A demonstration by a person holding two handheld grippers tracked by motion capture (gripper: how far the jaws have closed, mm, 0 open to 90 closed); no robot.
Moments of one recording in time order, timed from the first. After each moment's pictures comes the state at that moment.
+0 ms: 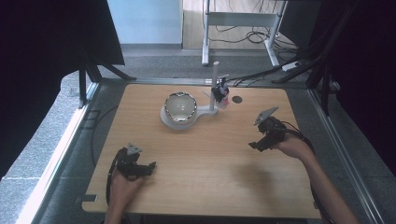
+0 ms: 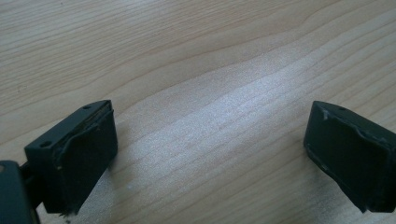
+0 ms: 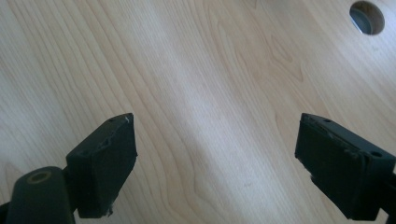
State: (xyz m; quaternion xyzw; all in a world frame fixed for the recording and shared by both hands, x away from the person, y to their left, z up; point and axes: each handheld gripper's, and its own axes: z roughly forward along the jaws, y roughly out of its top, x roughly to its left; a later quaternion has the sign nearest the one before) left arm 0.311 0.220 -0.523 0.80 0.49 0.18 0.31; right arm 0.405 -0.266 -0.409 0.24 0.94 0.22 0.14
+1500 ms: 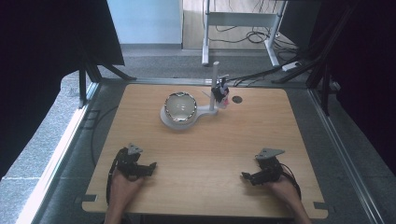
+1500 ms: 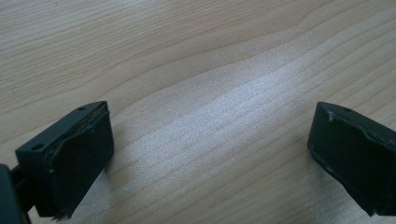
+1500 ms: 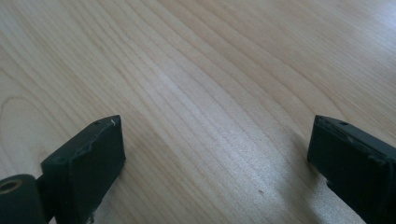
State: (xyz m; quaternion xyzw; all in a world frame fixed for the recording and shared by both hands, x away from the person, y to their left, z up) left arm 0.312 0.218 -0.523 0.80 0.49 0.17 0.31; right arm 0.323 -0.276 -0.519 0.33 0.86 0.35 0.13
